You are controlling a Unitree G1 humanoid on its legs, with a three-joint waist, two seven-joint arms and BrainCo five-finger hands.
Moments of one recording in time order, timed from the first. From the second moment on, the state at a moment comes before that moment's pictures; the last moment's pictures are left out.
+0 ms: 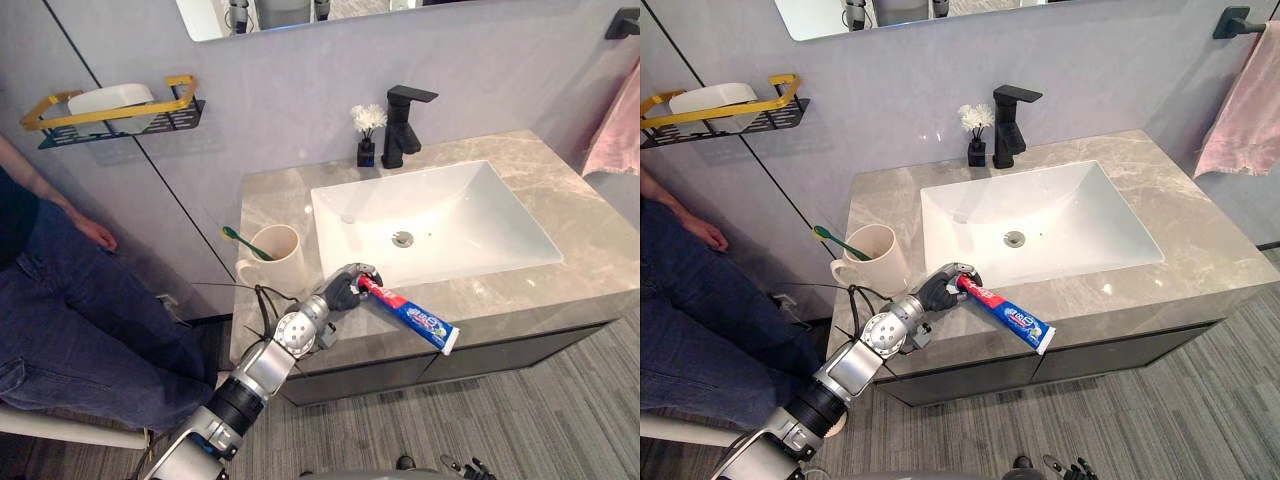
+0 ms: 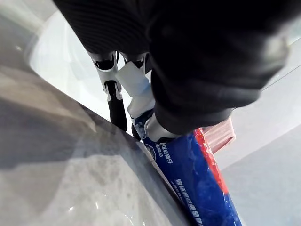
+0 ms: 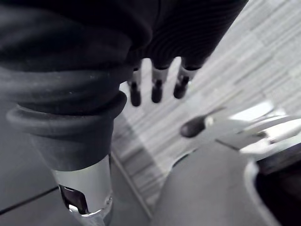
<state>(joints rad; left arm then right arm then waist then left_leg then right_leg) -0.31 0.22 -0.51 0.20 0.27 -0.06 -0.10 0.19 -0.09 -0.31 1.03 0.20 -0.11 0.05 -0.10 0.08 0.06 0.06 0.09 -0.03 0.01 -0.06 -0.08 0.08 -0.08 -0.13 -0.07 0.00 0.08</state>
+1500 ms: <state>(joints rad) -0.09 0.14 -0.32 -0.28 -0.23 -0.04 -0.22 0.31 -0.32 -0.39 -0.65 0.04 -0.18 0.26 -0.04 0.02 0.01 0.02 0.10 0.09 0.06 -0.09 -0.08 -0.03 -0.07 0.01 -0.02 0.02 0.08</state>
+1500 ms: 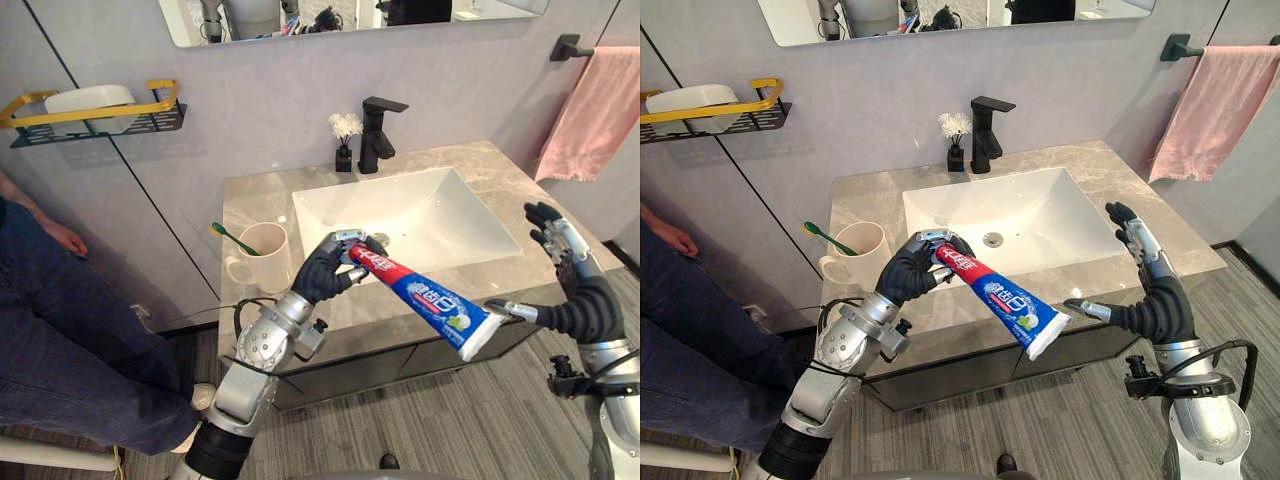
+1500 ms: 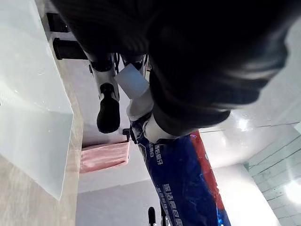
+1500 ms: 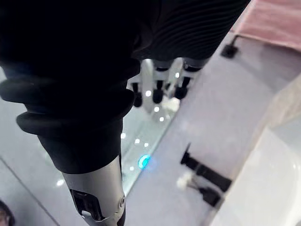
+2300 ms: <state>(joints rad) -0.02 0.36 -0.50 -0.16 -0.77 0.10 -0.24 0.15 -0.40 -0.04 -0.66 0.19 -0.26 0.32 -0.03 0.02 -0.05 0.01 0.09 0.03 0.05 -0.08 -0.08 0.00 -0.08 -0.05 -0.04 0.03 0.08</state>
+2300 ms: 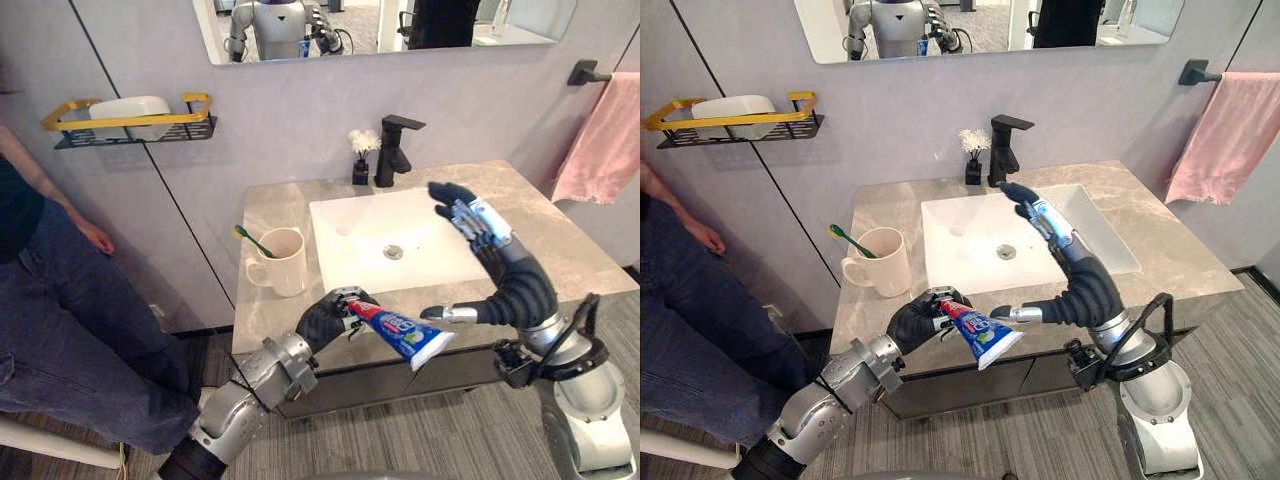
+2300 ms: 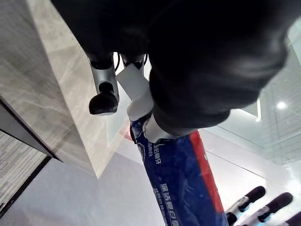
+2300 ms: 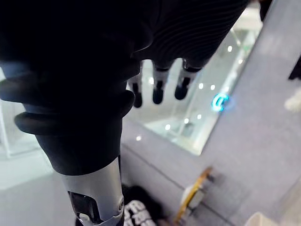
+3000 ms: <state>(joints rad) -0.02 0.33 -0.39 -0.13 -0.77 0.10 -0.24 0.11 -0.48 -0.29 -0.57 0.15 -0.23 0.31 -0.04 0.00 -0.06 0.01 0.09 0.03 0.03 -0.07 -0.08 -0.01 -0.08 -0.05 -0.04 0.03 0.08</state>
